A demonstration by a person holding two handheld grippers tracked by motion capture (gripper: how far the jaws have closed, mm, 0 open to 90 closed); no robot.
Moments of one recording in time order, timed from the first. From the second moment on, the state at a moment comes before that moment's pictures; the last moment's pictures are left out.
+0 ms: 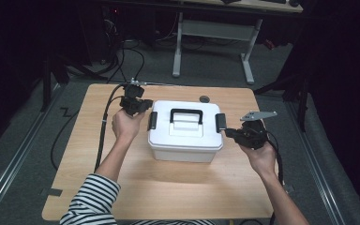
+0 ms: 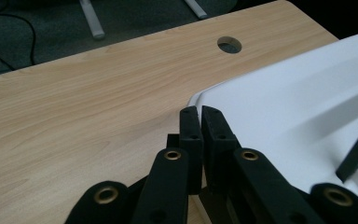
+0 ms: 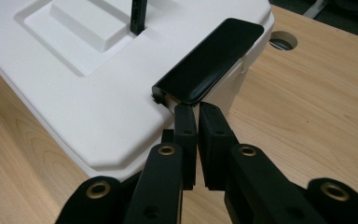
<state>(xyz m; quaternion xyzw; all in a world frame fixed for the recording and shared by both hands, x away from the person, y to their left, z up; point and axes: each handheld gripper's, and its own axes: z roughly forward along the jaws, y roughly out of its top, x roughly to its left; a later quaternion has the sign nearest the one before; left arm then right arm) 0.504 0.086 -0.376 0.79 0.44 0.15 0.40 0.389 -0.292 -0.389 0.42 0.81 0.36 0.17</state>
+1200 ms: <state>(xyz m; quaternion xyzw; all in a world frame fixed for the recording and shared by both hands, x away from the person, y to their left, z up) 0.503 0.059 -0.380 0.81 0.42 0.16 0.39 0.416 -0.263 -0.382 0.43 0.81 0.35 0.22</state>
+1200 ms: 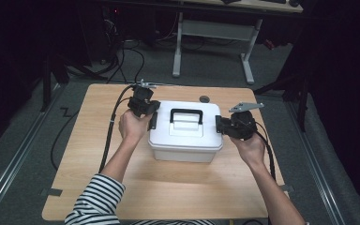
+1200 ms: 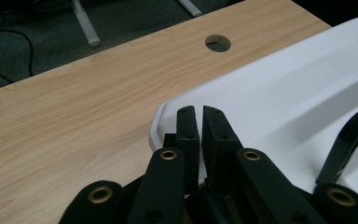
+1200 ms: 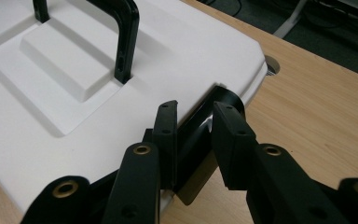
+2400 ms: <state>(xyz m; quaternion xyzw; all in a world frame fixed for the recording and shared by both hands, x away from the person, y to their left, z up) 0.404 0.140 -0.387 0.76 0.41 0.17 0.48 0.356 -0.326 -0.399 0.47 0.74 0.42 0.22</state>
